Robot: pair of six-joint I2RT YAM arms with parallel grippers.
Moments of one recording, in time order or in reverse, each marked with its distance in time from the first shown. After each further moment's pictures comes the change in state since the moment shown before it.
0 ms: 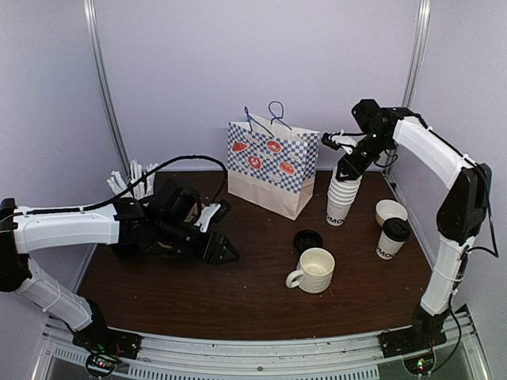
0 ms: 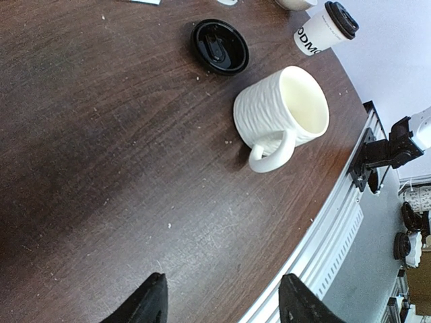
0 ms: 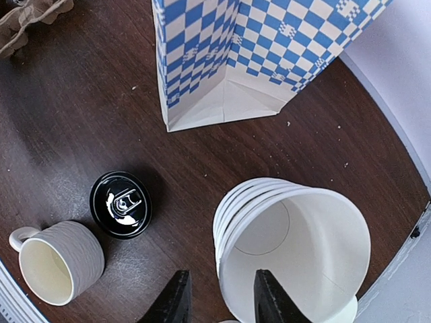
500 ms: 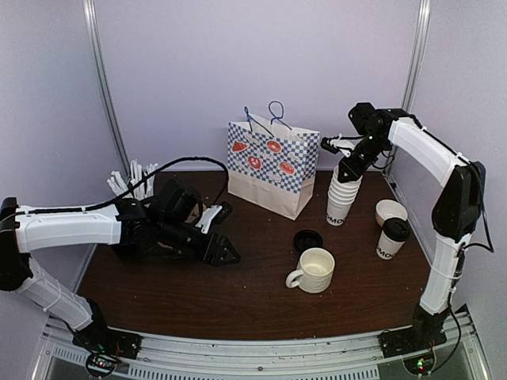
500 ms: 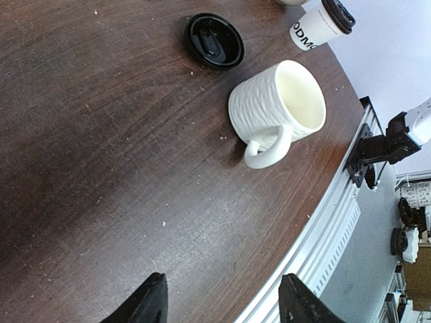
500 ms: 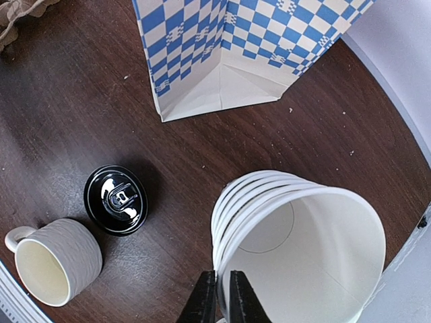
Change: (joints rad) left arm 0.000 0.010 -0.002 0.006 0.022 0.002; right arm 0.000 0.050 0.027 -0.035 0.028 0.019
